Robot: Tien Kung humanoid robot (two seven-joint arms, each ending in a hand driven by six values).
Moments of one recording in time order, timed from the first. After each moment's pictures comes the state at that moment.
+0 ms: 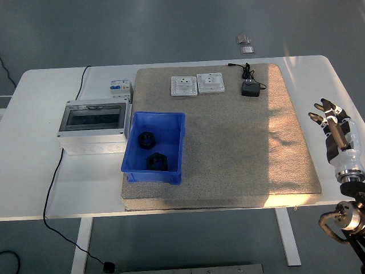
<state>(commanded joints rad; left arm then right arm) 0.04 0.06 -1.33 -0.18 1.04 0.10 0.14 0.08 -0.24 1.22 1.28 -0.69 -0.27 0.46</state>
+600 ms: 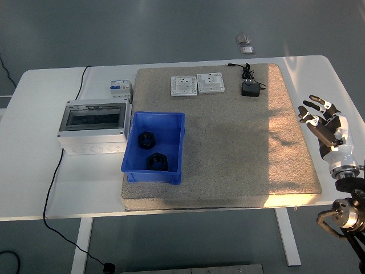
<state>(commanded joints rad) 0.03 0.05 -1.35 -0.18 1.06 0.10 0.14 0.10 -0.24 1.21 1.29 -0.74 -0.20 0.44</state>
